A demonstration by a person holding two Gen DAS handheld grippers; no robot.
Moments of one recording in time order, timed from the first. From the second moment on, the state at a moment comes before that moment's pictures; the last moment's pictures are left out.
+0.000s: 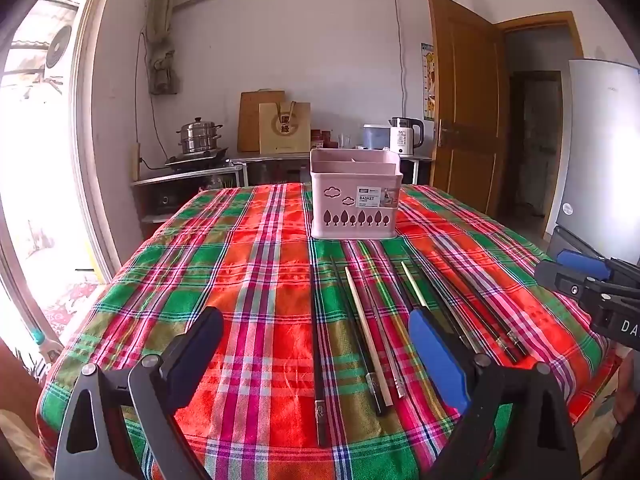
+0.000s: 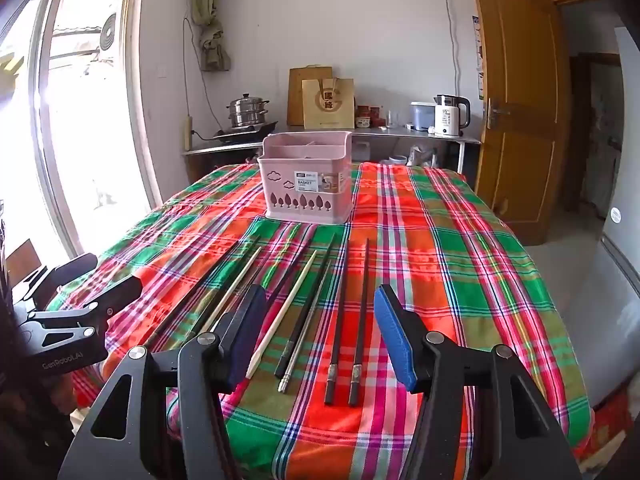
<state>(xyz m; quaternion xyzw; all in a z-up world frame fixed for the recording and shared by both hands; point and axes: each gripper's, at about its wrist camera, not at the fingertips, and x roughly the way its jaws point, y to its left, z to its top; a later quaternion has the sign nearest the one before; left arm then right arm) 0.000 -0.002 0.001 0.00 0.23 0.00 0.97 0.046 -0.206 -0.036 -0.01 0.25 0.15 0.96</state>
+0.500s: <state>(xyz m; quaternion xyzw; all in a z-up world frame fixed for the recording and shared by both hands) -0.003 0.001 0.004 0.00 0.23 0.00 0.97 0.045 -0.208 -0.036 -0.01 0.25 0.15 0.96</state>
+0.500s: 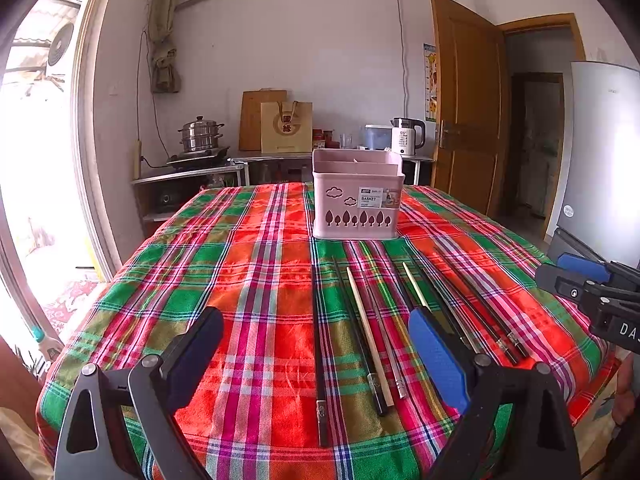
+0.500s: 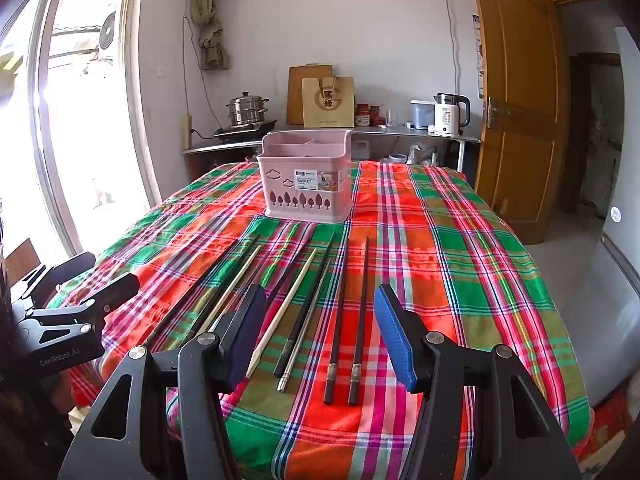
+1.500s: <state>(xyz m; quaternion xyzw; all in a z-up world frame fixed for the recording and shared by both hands) 0.002 0.000 0.002 0.00 0.23 -0.01 0.97 0.047 -0.206 -0.037 -0.01 0.25 0.15 0.96</state>
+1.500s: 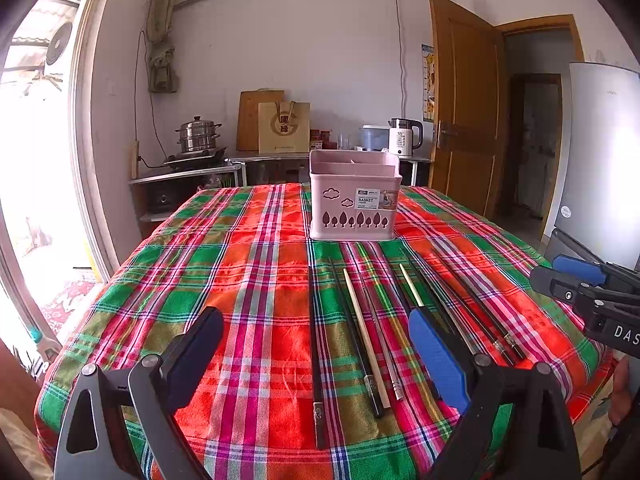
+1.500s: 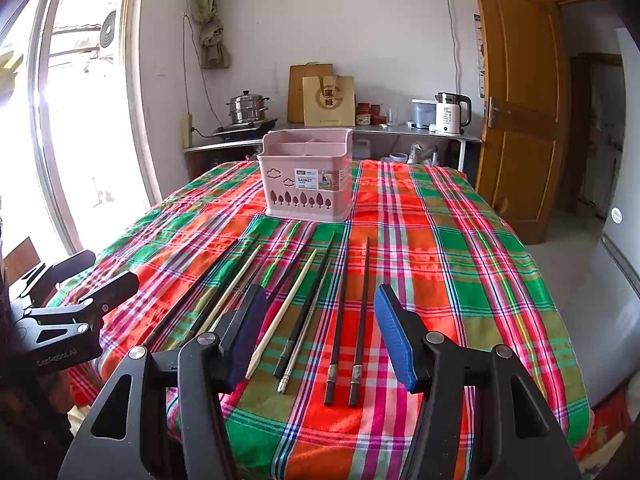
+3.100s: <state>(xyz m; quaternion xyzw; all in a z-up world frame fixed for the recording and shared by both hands) 0.087 0.019 -0.028 0.00 0.34 -0.02 0.94 0.109 -0.196 -0.049 -0.02 0.29 0.16 0.94</state>
